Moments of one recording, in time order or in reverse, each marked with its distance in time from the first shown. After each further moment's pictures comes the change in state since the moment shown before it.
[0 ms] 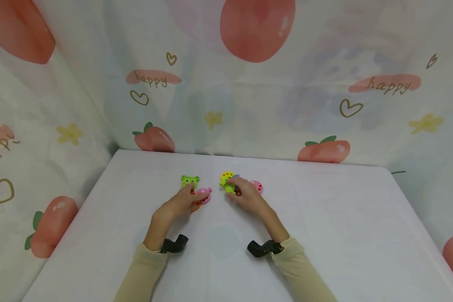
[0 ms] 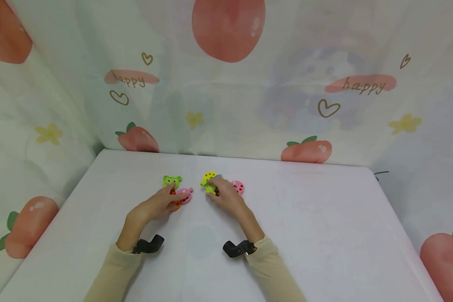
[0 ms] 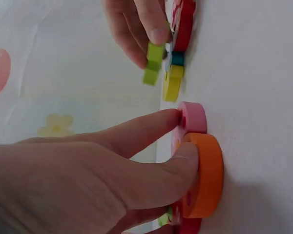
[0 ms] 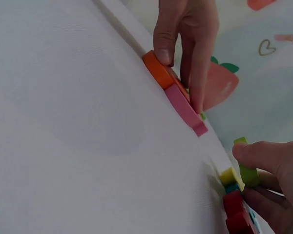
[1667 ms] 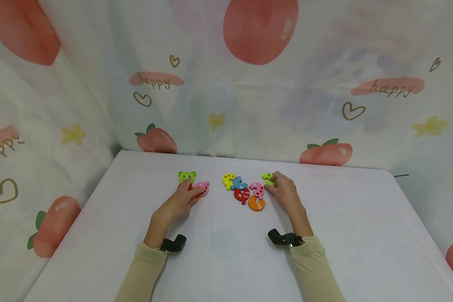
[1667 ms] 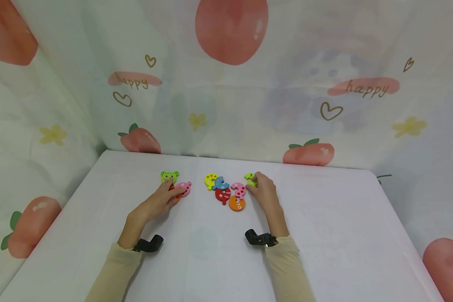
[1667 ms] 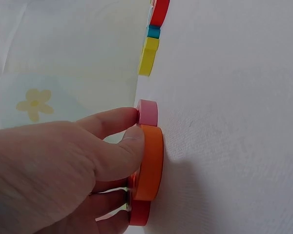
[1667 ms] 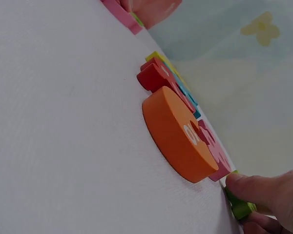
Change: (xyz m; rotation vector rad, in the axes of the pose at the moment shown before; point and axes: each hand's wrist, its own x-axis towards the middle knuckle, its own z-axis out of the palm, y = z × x) left_hand 0.011 -0.019 0.005 0.002 0.114 0.050; right_hand -0.016 0.064 -0.062 -0.192 0.159 0.385
